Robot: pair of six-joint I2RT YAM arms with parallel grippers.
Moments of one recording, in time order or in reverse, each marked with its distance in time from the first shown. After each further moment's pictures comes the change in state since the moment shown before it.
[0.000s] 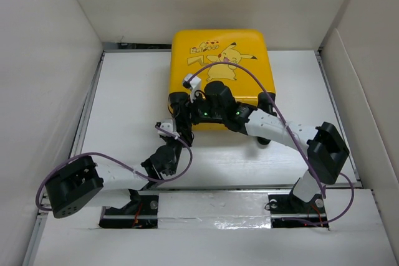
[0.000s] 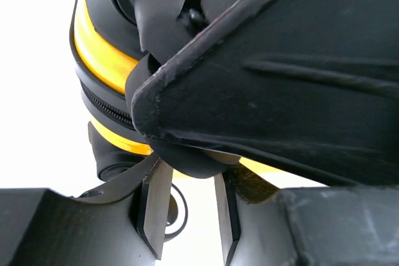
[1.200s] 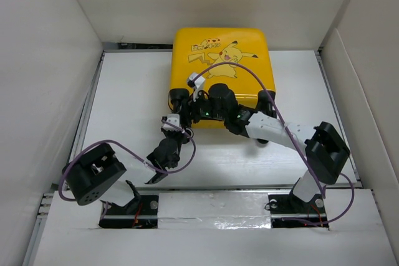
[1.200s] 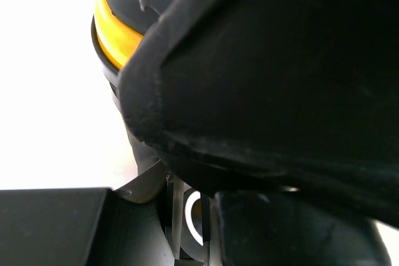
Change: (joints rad) left arm 0.138 0.223 0.027 0.147 0.075 0.173; right arm -0.008 -0.003 -0.074 0.169 0.021 0.024
